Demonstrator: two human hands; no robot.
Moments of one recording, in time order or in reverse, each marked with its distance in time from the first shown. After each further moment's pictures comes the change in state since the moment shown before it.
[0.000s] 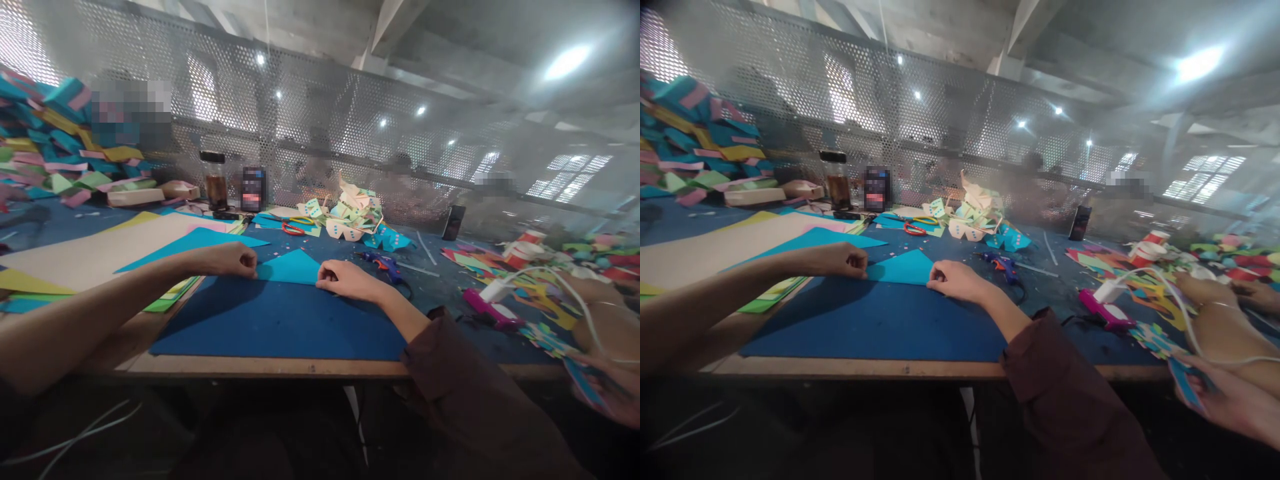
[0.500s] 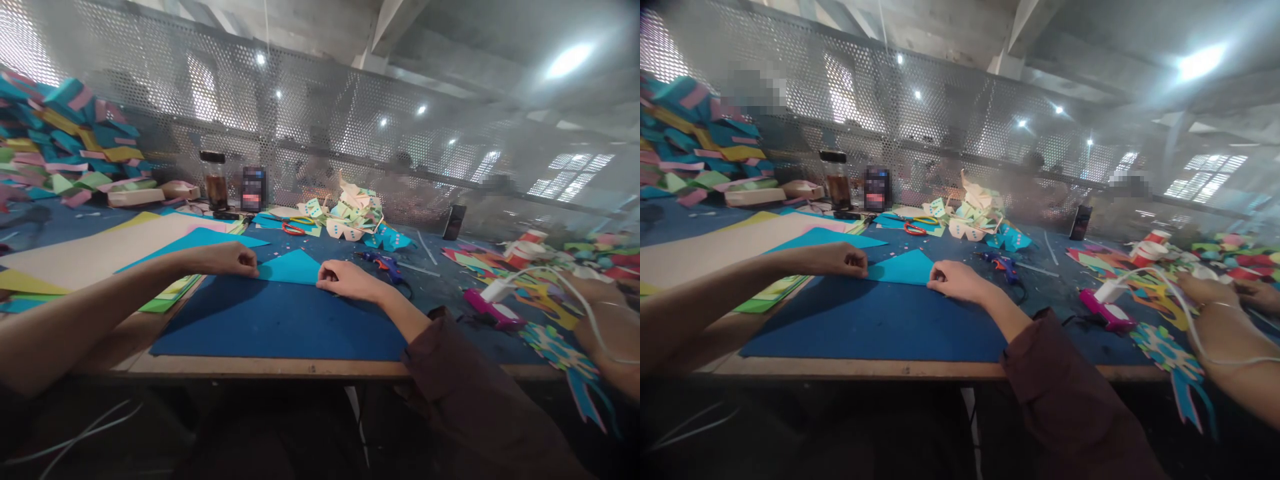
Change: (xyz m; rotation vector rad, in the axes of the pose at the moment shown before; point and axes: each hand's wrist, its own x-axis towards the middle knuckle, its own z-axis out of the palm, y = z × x) left_hand -0.007 0.006 -0.005 -0.019 -0.014 -0.022; right_hand 0.000 0.000 0.000 -0.007 -0.007 0.000
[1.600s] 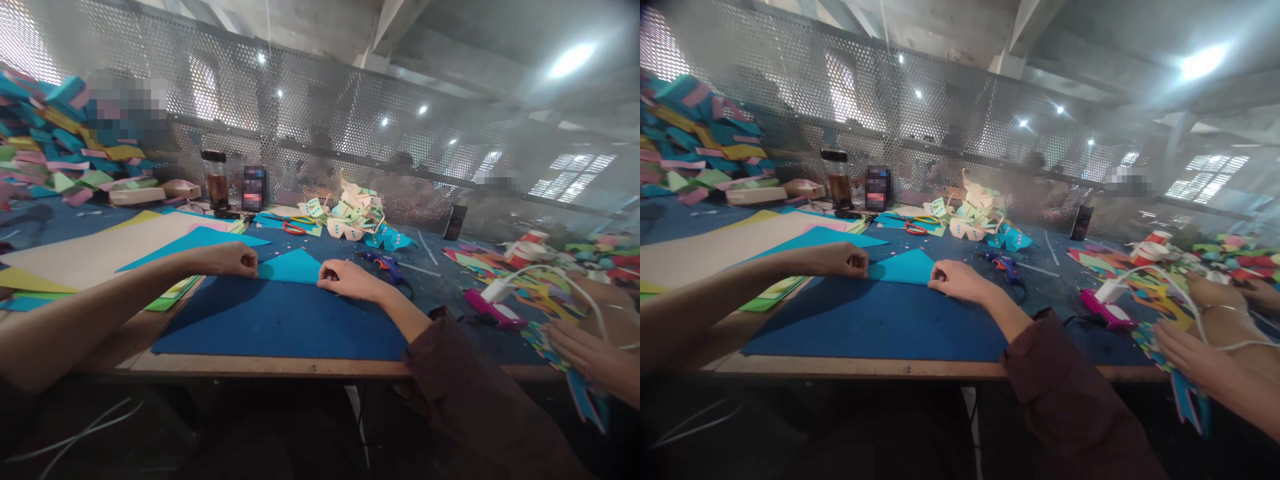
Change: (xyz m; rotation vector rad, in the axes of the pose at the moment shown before) left_hand -0.002 0.009 0.001 0.037 0.016 -0.004; right_hand 0.000 0.002 0.001 0.009 0.006 0.002
